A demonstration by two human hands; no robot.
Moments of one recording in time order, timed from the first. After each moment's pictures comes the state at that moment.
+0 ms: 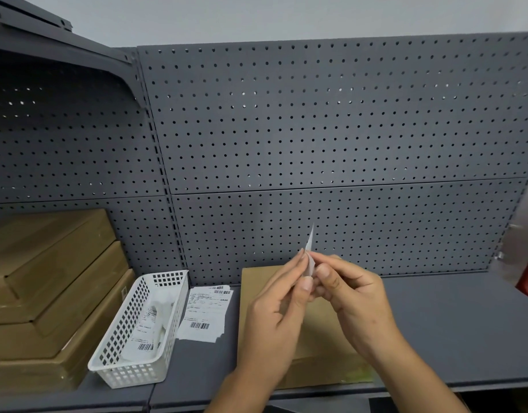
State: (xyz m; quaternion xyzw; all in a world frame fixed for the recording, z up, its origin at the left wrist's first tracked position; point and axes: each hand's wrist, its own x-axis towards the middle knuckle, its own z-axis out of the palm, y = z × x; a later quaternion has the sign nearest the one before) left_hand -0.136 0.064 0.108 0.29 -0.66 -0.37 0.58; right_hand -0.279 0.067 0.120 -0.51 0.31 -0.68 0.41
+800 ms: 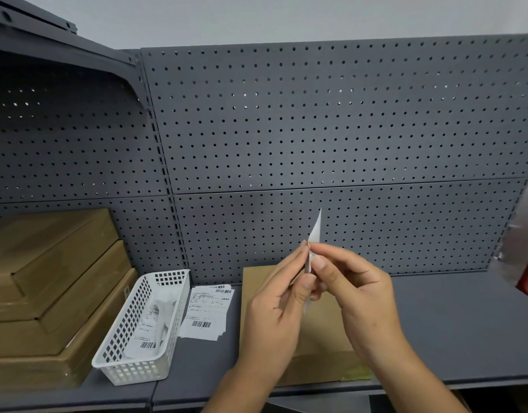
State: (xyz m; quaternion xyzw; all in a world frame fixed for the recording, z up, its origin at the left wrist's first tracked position) left_hand -0.134 0.074 0.123 0.26 -0.65 -0.37 0.61; right_hand -0.264 0.090 0.144 -0.51 0.34 -0.71 0.33
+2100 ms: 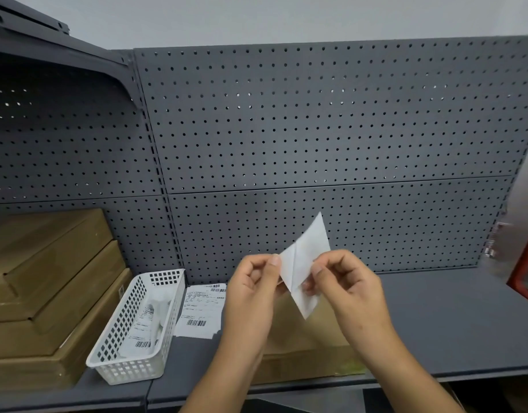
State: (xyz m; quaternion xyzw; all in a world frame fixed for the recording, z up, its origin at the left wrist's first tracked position) left_hand -0.129 0.059 0.128 0.35 -0.46 -0.53 0.62; right_hand -0.271 0.095 0.137 -0.53 0.40 -0.69 0.31
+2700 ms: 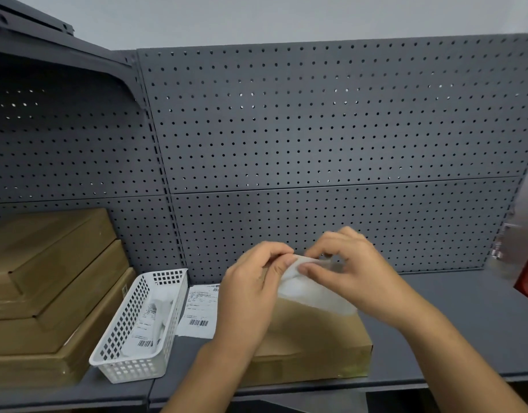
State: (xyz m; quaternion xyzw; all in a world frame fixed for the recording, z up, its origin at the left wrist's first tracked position) left_hand -0.114 0.055 0.148 0.37 -0.72 -0.19 0.56; right_hand -0.303 0.079 0.181 -0.76 0.52 -0.38 0.10
